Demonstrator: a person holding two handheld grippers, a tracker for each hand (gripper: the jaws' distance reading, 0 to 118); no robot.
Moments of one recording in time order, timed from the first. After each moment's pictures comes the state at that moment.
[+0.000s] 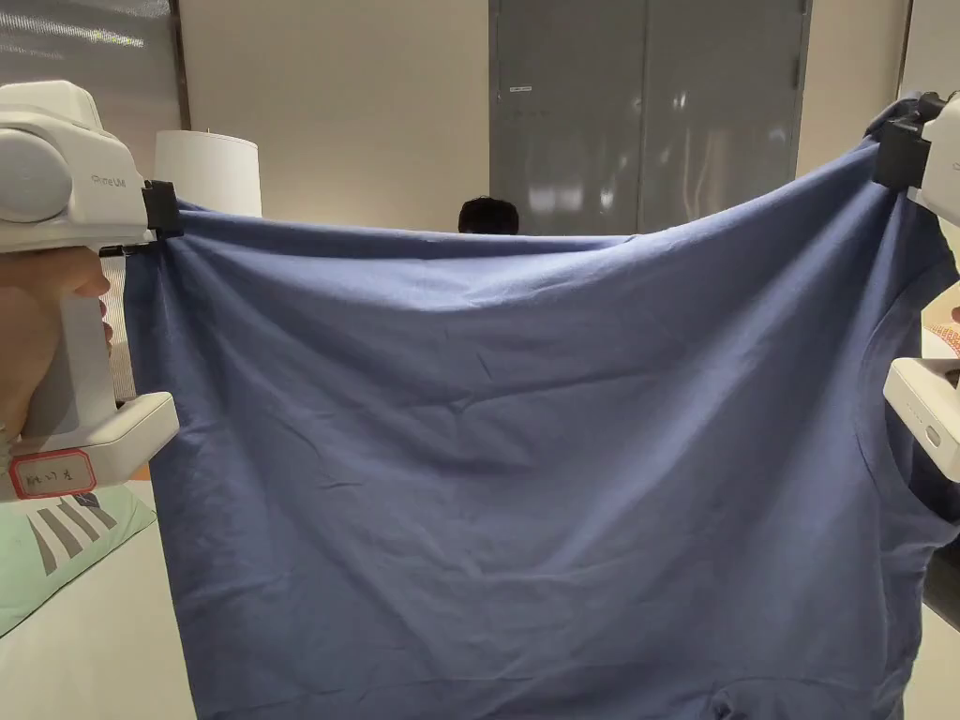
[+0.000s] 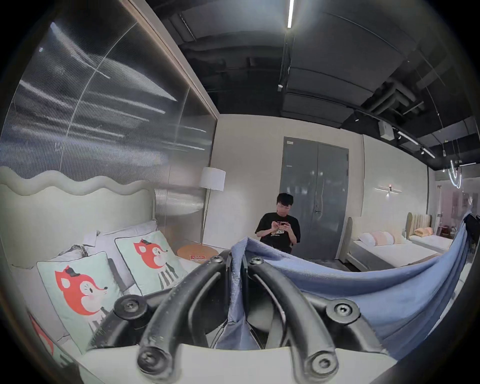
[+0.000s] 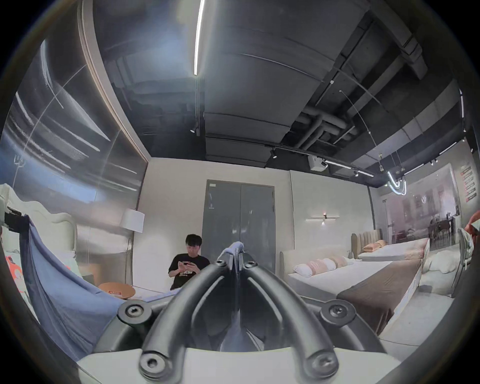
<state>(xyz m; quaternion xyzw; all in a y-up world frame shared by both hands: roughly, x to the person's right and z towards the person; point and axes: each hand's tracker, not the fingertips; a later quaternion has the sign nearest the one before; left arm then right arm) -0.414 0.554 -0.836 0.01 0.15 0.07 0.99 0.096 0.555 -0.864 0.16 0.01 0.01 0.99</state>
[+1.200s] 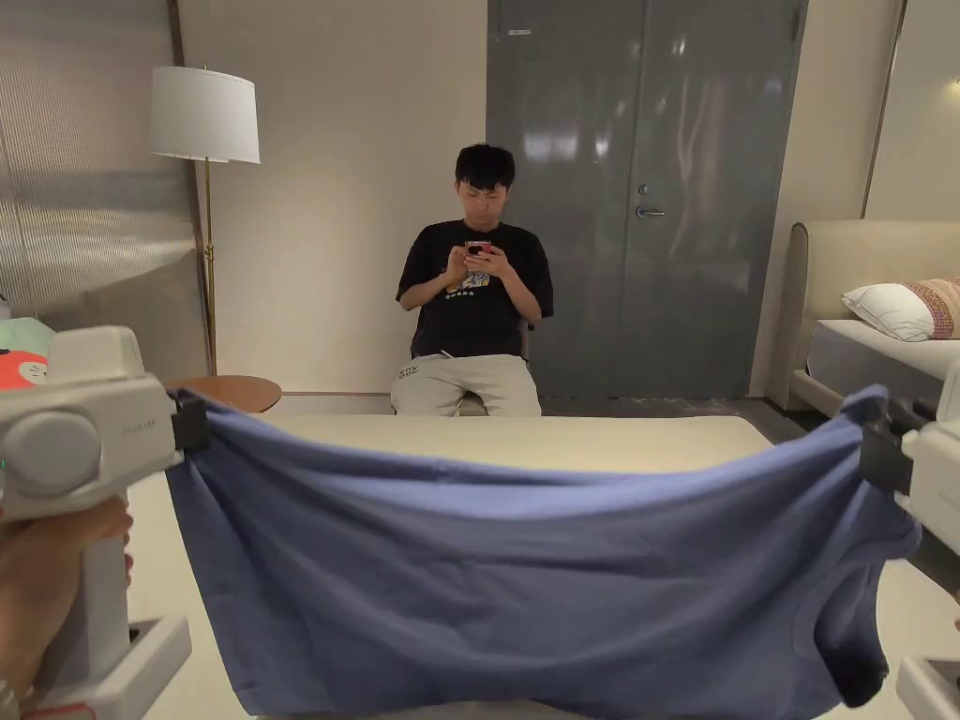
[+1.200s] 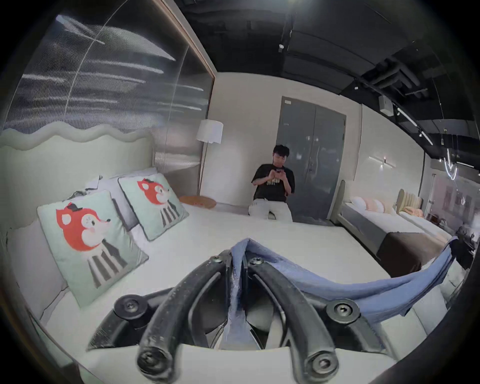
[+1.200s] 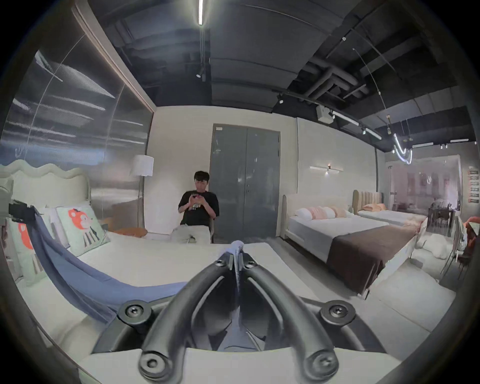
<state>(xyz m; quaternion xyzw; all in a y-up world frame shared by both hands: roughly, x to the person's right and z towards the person) -0.399 0.389 -0.708 -0.13 0.12 0.10 0.98 0.118 0.374 -0.732 -0.02 0.03 0.02 1.00</state>
